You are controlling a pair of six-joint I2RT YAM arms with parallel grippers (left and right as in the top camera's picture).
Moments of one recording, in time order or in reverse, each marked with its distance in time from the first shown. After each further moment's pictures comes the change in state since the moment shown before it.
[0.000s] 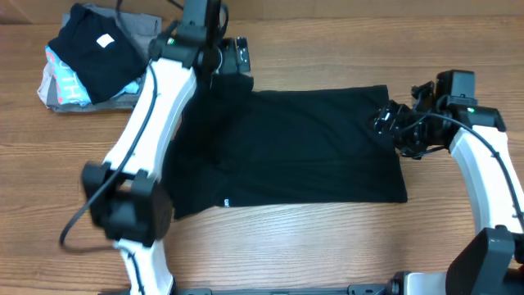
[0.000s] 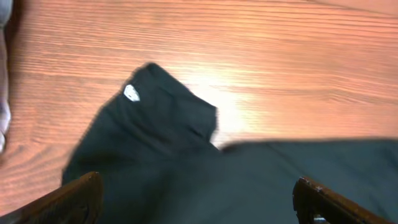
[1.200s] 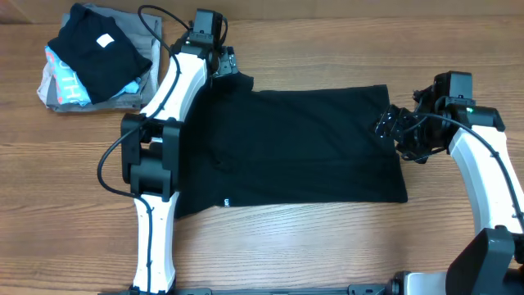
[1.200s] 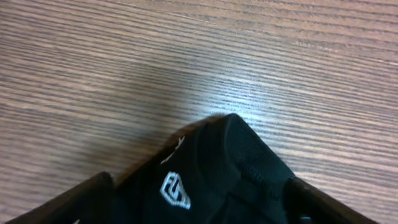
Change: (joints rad) left arm 0.054 0.420 0.146 0.191 -0.132 -0.030; right arm 0.004 0.000 0.000 -0.041 0.090 0.009
